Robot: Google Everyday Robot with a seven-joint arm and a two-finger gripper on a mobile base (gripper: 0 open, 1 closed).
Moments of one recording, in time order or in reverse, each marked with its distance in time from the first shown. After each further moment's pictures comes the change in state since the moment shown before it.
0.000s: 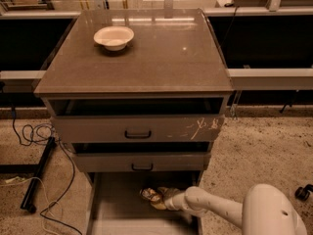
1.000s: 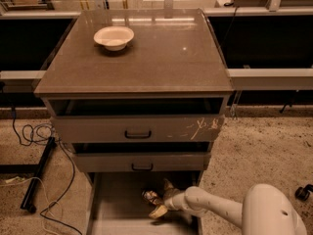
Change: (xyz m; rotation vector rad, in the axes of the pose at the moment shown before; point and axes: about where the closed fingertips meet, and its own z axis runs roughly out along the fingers) arm 0.000 0.000 0.000 0.000 0.000 0.000
